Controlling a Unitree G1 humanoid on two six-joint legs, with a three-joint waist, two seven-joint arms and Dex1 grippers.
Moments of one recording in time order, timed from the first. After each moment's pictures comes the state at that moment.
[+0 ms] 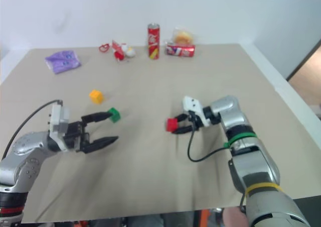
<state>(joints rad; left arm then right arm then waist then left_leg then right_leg) -0.17 0.61 0.13 -0.25 -0.67 0.28 -1.12 -0.98 -0.50 0.27 1.01 0.02 -0.22 1.54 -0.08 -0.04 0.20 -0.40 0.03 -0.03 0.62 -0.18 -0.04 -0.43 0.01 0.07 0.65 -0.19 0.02</state>
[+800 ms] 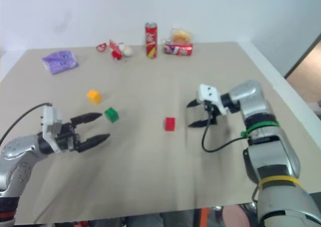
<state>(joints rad) -0.10 0.64 0.22 -0.22 -0.64 0.28 -1.01 -1.13 -0.68 0.28 1.07 -0.01 -0.30 1.56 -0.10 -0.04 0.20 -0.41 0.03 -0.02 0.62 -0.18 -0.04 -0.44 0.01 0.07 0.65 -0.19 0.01</state>
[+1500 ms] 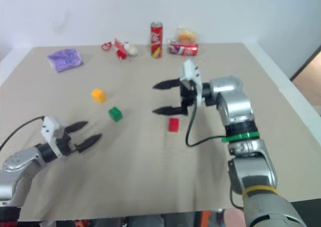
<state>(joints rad) -0.07 0.58 0.20 -0.07 -0.46 0.26 -0.85 -0.91 -0.49 0.09 0.33 0.29 0.23 1.47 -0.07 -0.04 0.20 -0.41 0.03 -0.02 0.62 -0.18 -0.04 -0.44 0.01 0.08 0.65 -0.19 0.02</state>
